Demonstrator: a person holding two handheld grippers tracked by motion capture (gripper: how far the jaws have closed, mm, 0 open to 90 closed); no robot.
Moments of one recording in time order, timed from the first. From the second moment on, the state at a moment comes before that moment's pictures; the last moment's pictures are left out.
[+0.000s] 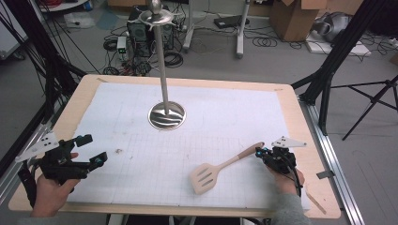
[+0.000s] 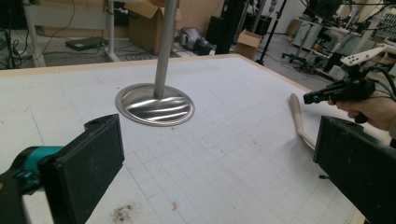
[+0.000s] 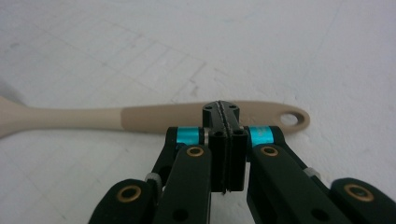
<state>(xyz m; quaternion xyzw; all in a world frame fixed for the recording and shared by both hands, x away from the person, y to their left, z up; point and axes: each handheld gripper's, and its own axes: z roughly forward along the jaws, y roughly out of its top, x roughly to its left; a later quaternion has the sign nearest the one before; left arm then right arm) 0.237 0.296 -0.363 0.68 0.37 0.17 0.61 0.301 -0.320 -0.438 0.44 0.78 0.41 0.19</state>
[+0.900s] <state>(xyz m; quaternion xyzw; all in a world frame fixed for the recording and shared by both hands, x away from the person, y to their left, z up) 0.231 0.302 -0.366 0.69 0.38 0.18 0.60 0.338 -0.300 -0.448 0.42 0.79 0.40 0.20</state>
